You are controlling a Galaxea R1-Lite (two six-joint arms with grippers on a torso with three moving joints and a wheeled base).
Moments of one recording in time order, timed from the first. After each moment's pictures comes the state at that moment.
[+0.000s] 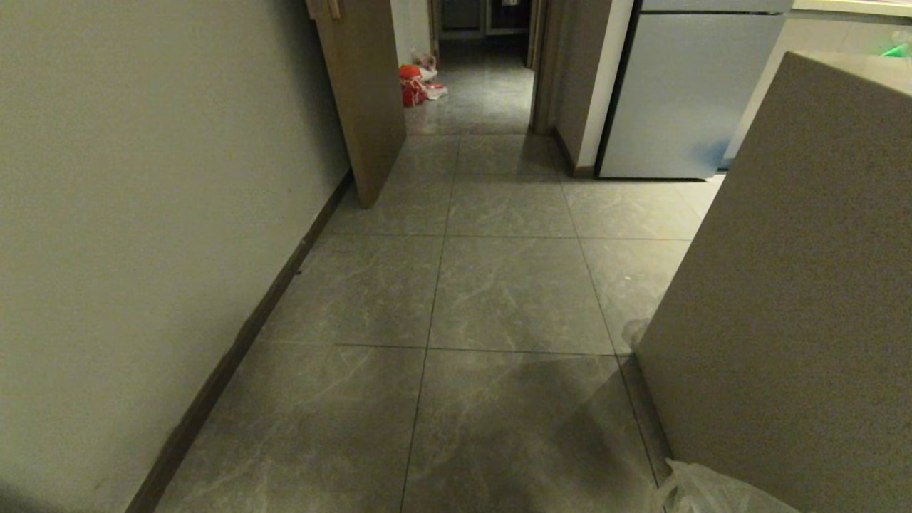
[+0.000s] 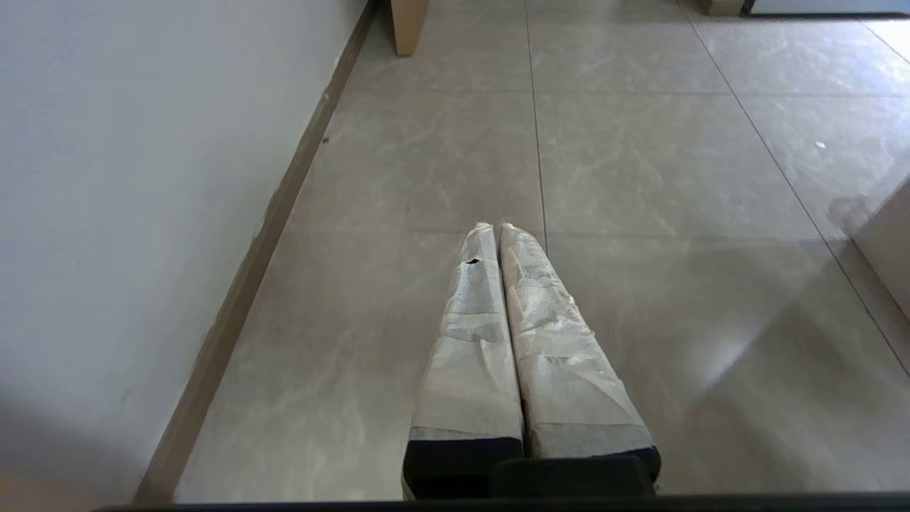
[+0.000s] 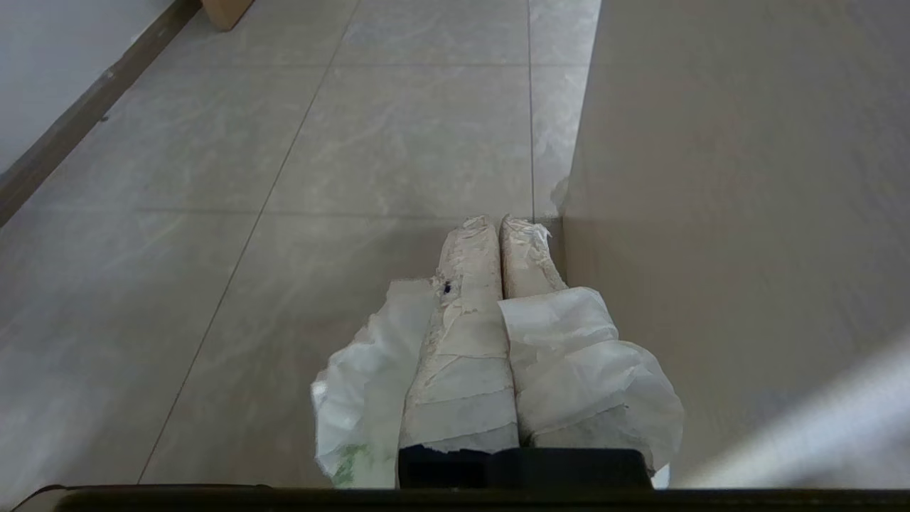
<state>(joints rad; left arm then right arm) 0.00 0.00 0.00 0.00 0.01 -0.01 0.00 0.00 -0.01 0.03 0.00 0.00</state>
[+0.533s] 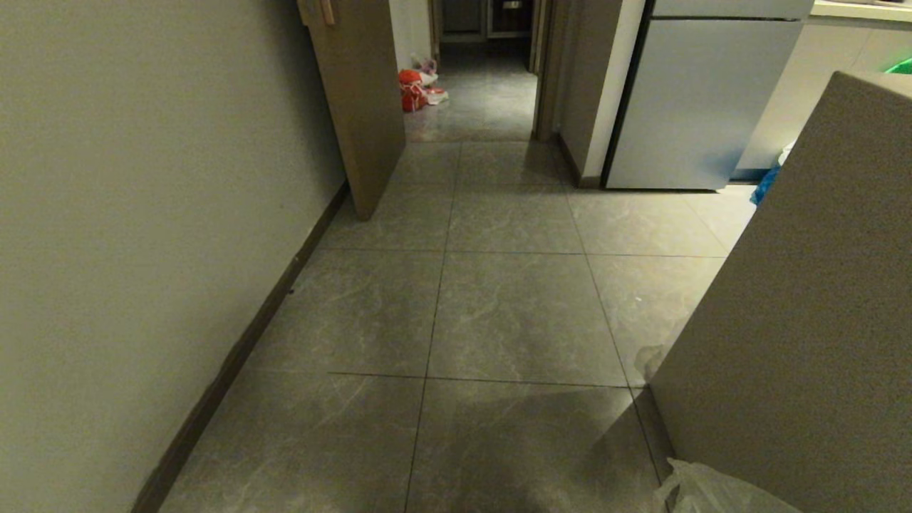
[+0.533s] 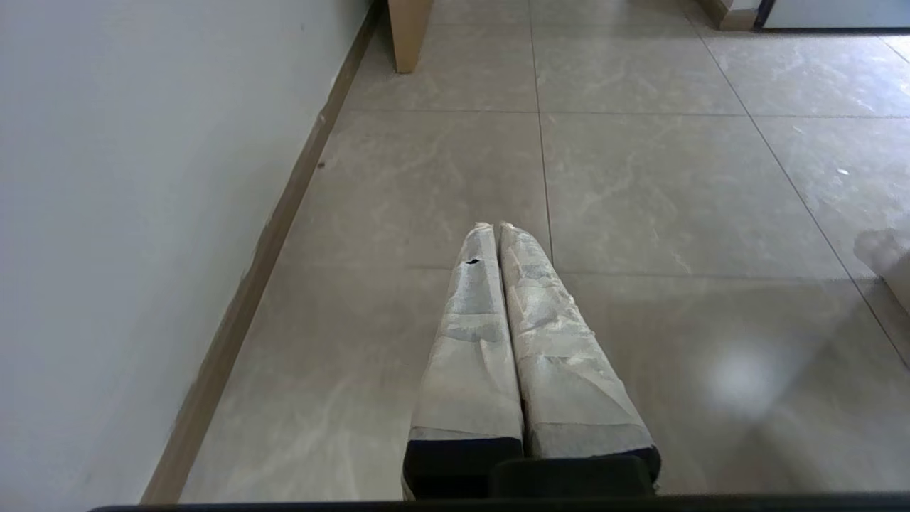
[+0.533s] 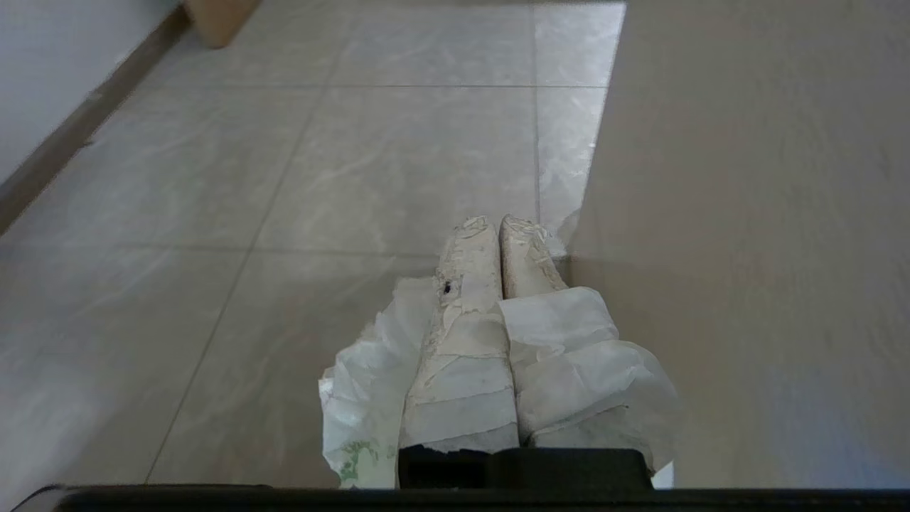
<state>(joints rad) 0.00 0.00 0.00 0.00 0.01 -0.01 0.00 0.00 -0.01 0.04 0.00 0.00</state>
